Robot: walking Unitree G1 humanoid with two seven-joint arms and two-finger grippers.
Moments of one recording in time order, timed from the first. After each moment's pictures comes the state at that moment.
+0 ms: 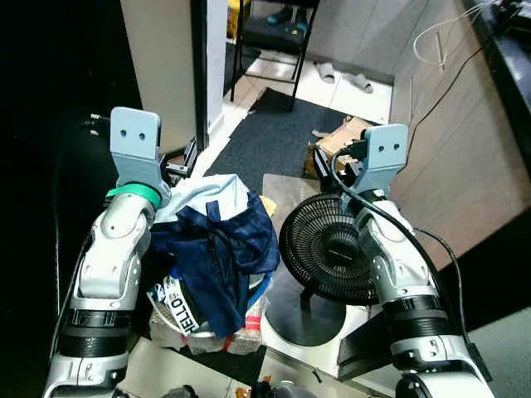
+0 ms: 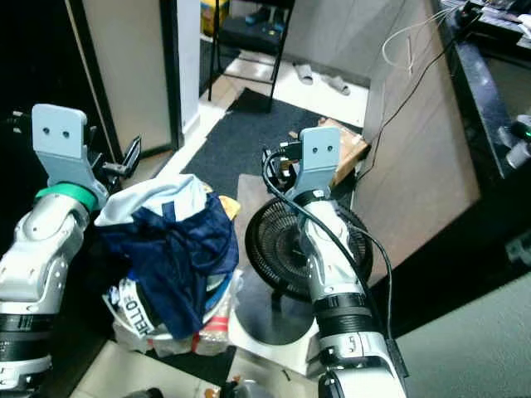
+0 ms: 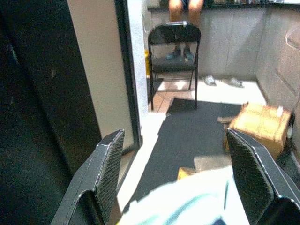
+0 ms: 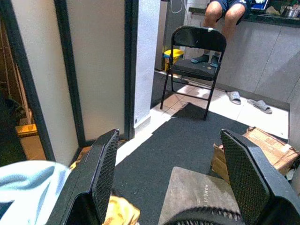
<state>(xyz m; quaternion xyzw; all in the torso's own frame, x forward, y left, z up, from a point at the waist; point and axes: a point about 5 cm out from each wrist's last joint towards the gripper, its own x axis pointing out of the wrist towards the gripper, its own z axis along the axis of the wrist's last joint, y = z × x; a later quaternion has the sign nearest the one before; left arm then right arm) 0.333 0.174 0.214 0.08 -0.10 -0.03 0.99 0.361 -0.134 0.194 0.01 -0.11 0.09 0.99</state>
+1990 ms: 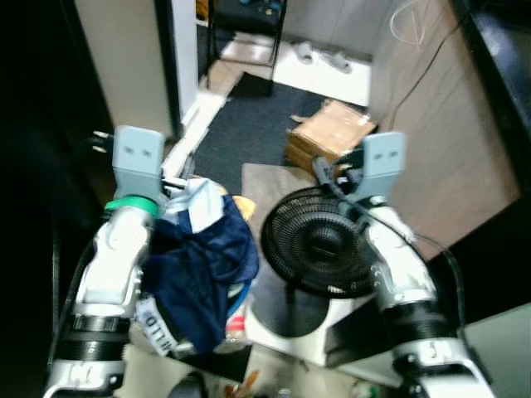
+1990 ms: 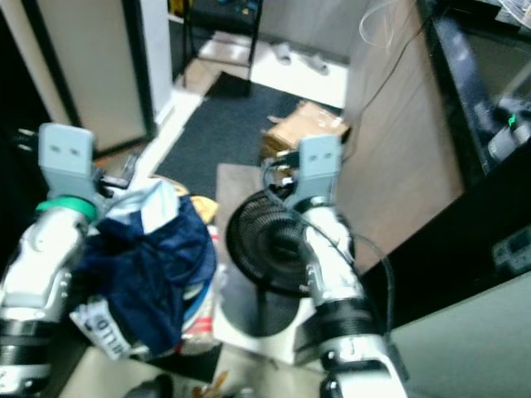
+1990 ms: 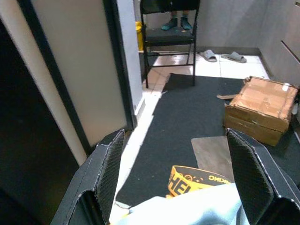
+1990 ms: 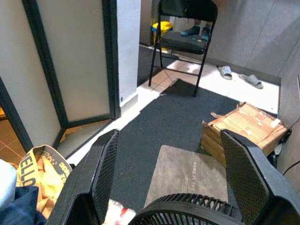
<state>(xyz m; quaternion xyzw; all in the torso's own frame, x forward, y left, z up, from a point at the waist) 0.336 0.179 0.205 0.08 -0.10 -0.01 0.99 0.361 -0.127 0.188 0.00 -0.11 0.11 0.99</state>
